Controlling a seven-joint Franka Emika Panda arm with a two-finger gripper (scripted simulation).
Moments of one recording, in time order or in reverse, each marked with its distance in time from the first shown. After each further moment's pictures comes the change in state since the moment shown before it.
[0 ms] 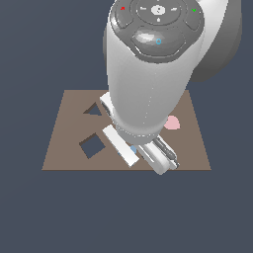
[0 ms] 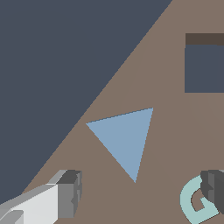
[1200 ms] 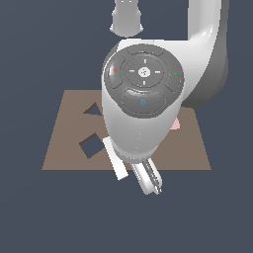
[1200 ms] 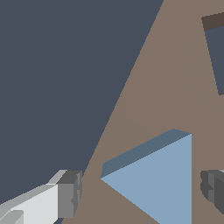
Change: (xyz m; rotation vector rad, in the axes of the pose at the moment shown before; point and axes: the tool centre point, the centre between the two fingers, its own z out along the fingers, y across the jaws) arm 0.024 -0.018 0.031 0.008 0.005 0.231
